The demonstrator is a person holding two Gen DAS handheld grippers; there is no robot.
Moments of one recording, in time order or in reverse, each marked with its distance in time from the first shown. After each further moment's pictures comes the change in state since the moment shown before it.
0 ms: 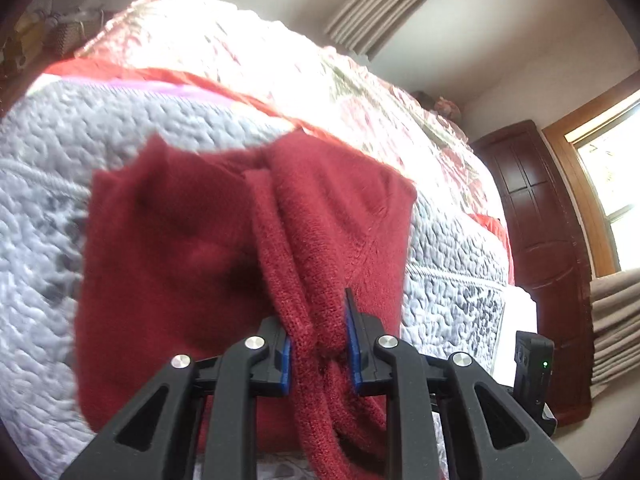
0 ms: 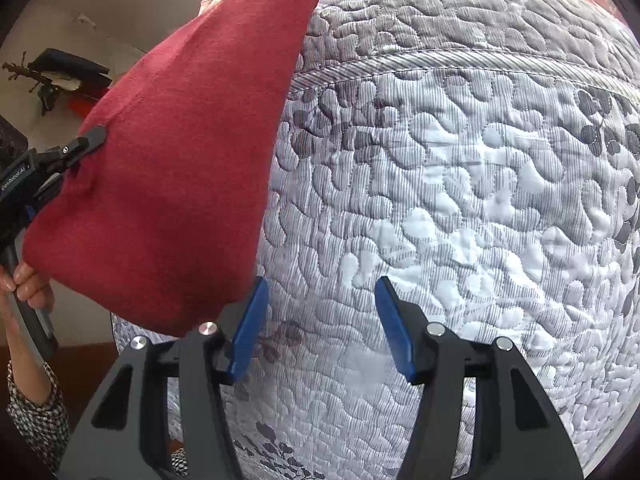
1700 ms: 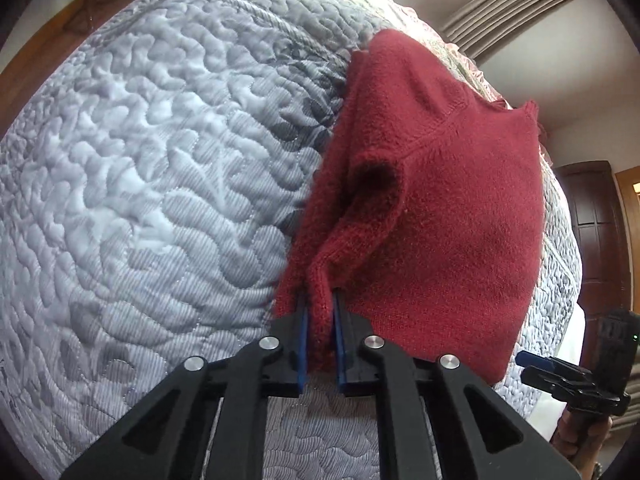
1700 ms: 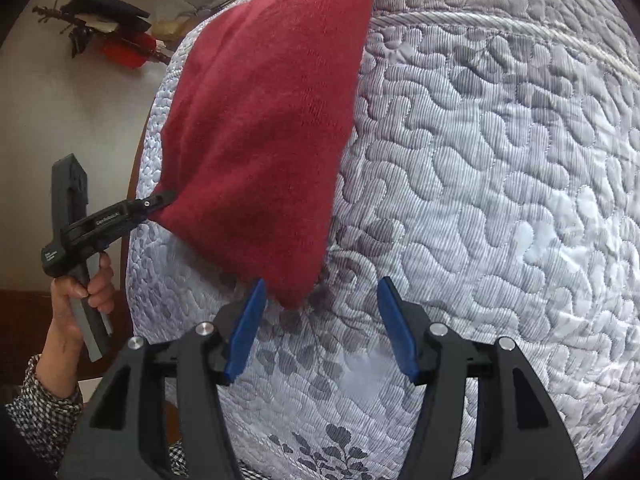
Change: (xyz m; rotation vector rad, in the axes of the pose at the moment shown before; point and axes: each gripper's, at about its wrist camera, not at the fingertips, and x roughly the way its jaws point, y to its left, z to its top) left arm -0.040 0.173 -0.117 -0.239 0.071 0.196; right arm 0.082 0.116 -0.030 -0.138 0.118 0.066
